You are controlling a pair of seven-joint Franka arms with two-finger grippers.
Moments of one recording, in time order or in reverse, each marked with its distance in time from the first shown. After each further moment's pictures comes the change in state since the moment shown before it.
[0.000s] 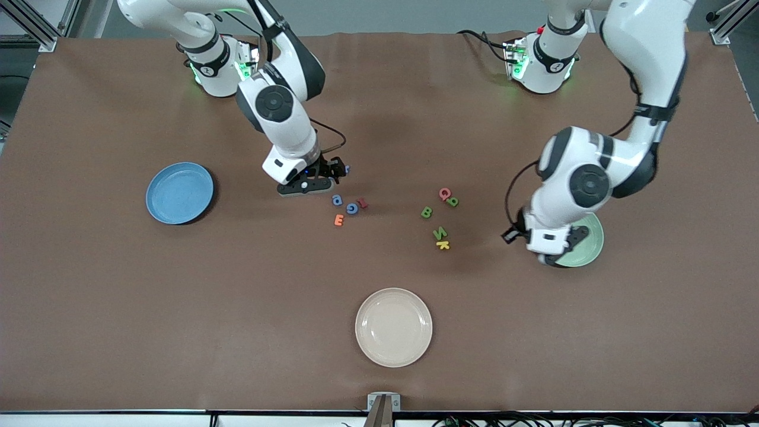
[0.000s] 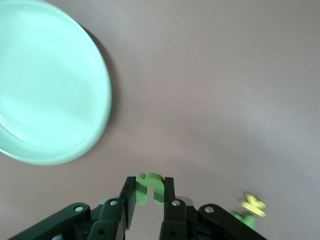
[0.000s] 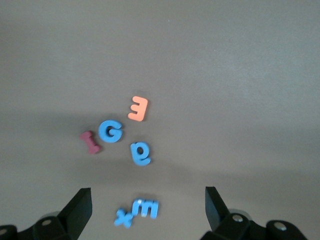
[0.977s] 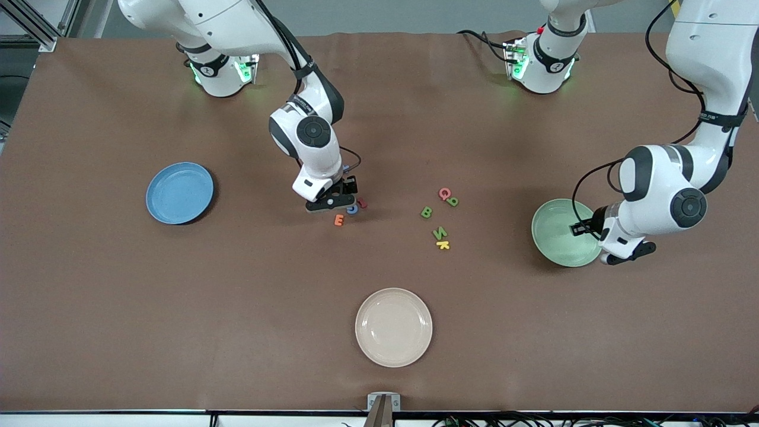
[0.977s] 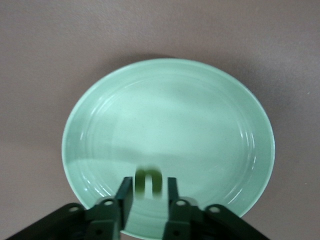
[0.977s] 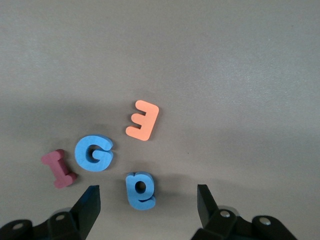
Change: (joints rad) left arm 0.283 0.049 0.000 -0.100 0.004 0.020 0.573; right arm 0.041 0.222 -0.008 0.087 -0.081 0.102 0.020
